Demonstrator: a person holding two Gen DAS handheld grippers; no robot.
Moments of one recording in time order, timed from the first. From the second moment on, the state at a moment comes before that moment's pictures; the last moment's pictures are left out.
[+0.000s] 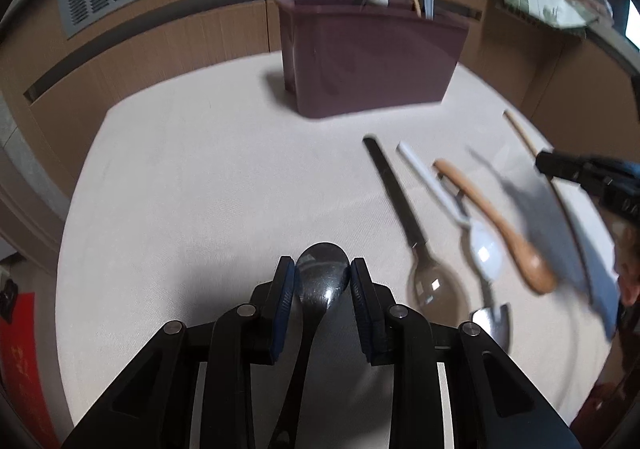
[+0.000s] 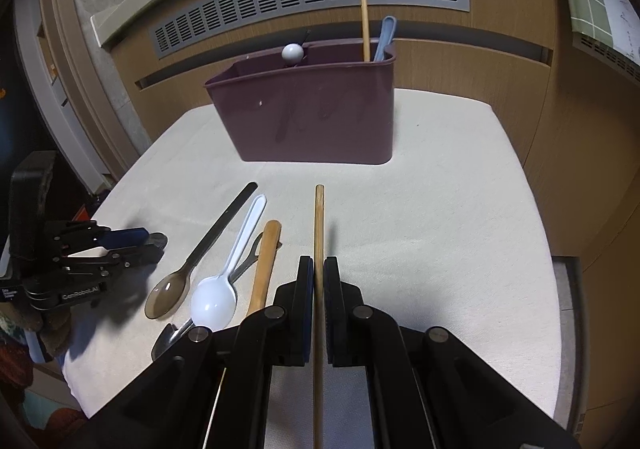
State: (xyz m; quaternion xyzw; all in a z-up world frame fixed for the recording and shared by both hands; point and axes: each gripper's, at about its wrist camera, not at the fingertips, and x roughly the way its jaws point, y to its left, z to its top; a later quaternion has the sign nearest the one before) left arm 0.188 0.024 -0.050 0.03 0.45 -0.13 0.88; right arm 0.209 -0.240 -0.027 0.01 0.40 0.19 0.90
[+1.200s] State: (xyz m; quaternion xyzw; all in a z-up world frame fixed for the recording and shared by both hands) left arm 0.192 0.015 0.195 -0.16 0.12 -0.22 0.96; right arm 0.230 -0.248 0.189 0.02 0.15 0.19 0.97
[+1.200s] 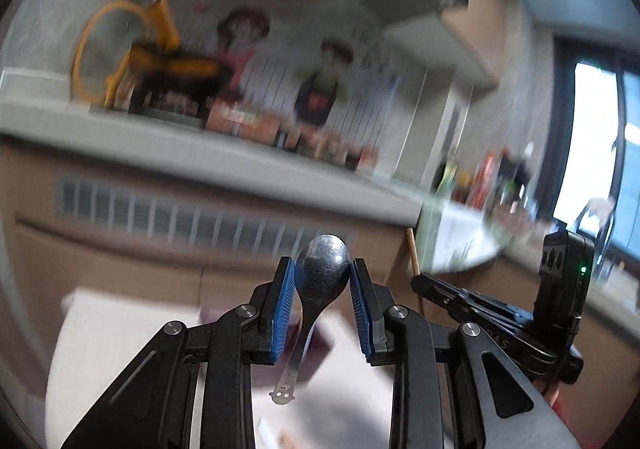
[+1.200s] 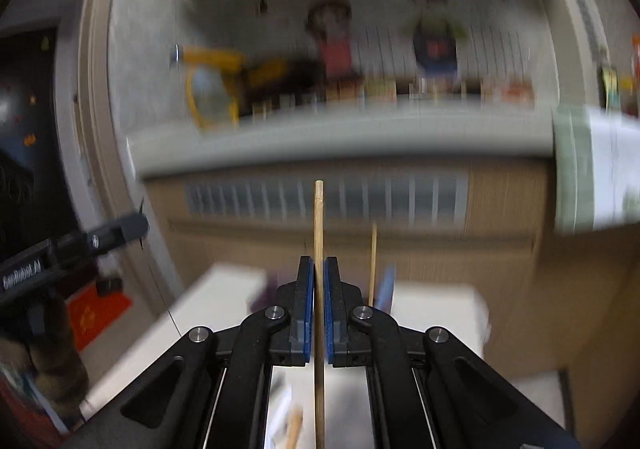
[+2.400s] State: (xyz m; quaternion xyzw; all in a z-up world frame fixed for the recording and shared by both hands) left arm 0.287 0.041 0.072 -0.21 0.18 -0.13 0.95; right arm 0.311 -0.249 0.093 0.04 0.17 0.10 0.98
